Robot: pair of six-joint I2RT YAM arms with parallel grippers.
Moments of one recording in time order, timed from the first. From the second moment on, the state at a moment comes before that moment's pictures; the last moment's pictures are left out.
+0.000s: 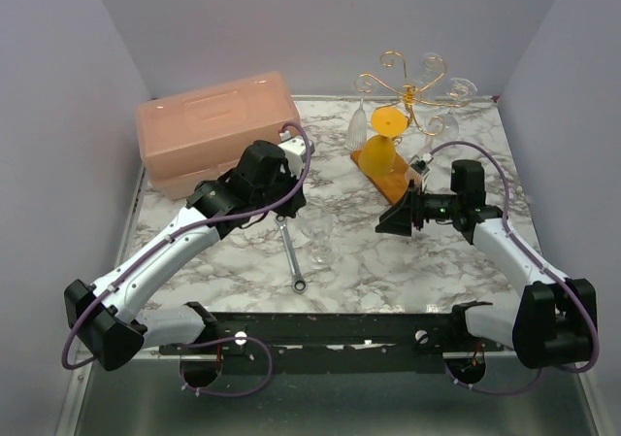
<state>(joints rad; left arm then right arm) -0.70 1.20 1.19 -0.63 0.10 -0.22 0.11 1.19 0.67 -0.14 -1.21 0.11</state>
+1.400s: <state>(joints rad) -0.89 1.30 1.40 -0.57 -0.05 -0.35 0.11 1.23 0.46 0.27 -1.10 0.67</state>
